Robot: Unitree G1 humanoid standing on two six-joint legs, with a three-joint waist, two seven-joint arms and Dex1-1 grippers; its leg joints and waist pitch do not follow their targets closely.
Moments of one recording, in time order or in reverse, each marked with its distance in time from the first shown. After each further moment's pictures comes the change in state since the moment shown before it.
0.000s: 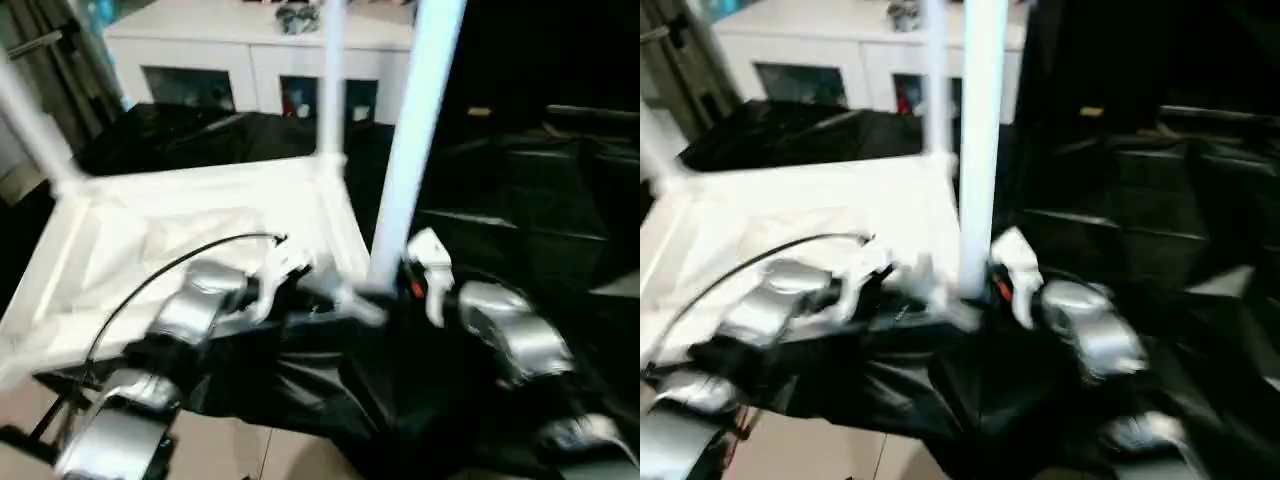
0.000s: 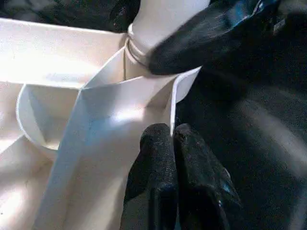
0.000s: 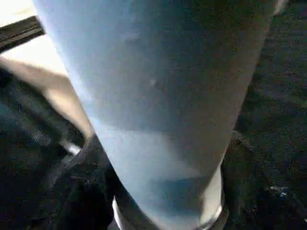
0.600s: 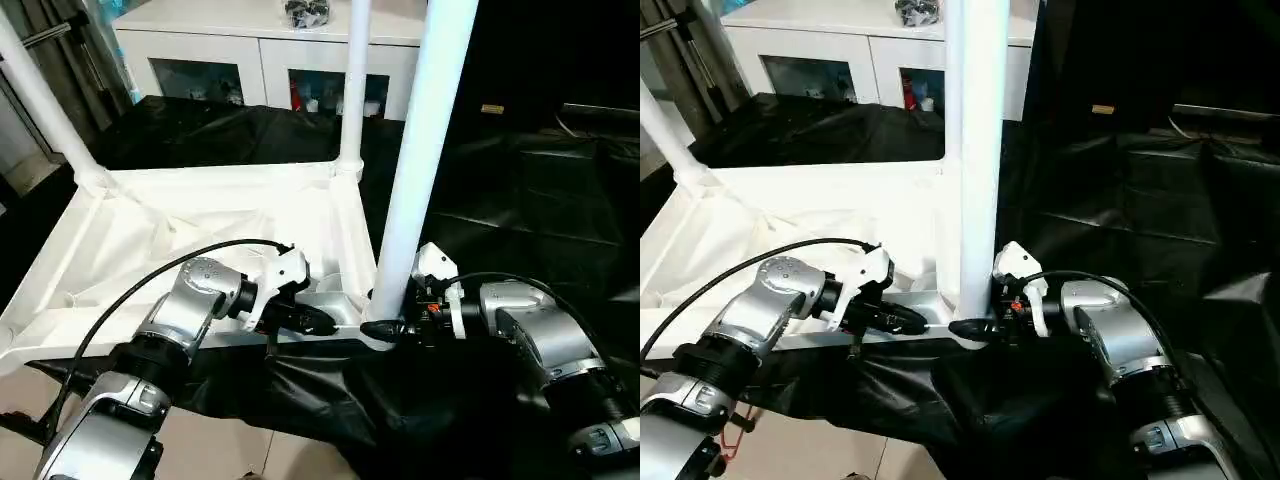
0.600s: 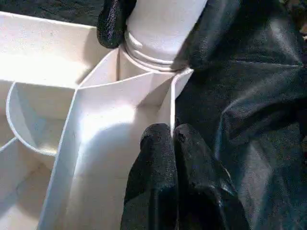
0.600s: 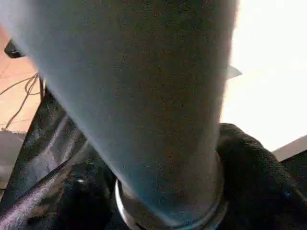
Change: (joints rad) left arm 0.045 0.119 -0.076 -0.103 -0.036 -0.046 -0.341; right arm 0.059 -0.212 0.132 -0.185 0.061 0.071 0.531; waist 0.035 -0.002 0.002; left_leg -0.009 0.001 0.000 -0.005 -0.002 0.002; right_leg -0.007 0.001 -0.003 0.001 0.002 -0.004
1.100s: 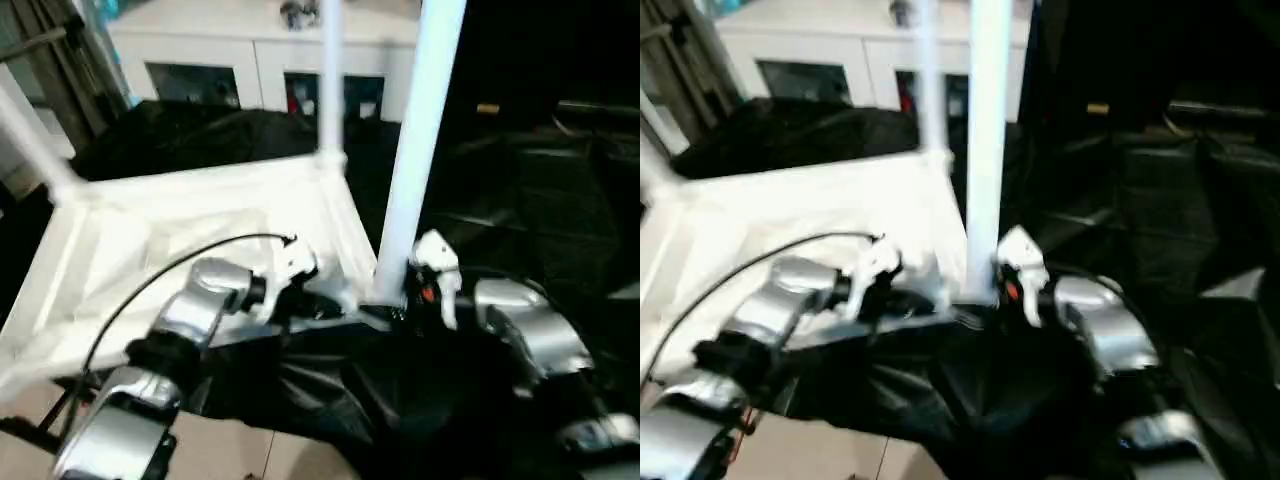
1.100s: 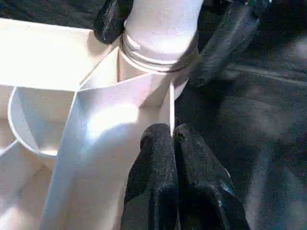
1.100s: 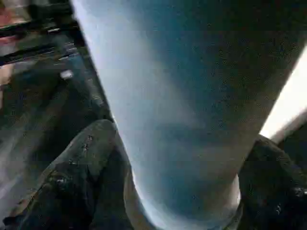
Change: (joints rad) left arm -0.019 -0.040 0.022 0.047 0.008 -0.005 0.076; right arm 0.005 0.031 -0.032 0.032 -0.019 -0.058 -0.089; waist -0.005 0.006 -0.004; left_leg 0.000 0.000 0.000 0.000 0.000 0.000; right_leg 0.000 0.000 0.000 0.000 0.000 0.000
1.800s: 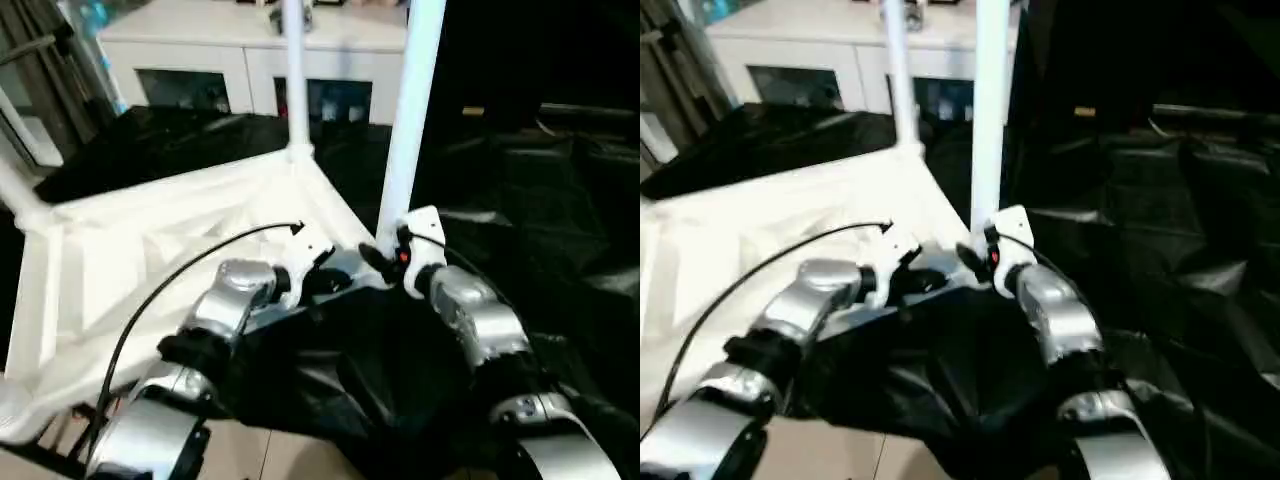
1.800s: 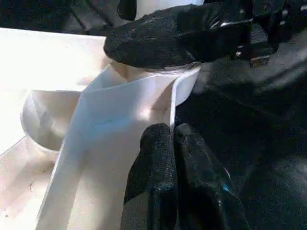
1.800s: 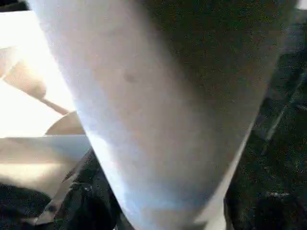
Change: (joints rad) left arm -0.061 -0.164 0.086 0.115 0.044 0.035 0.440; right arm -0.151 0.292 -0.170 0.276 -0.078 -0.068 -0.739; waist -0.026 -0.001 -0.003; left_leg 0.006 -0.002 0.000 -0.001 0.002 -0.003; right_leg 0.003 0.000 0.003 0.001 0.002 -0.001
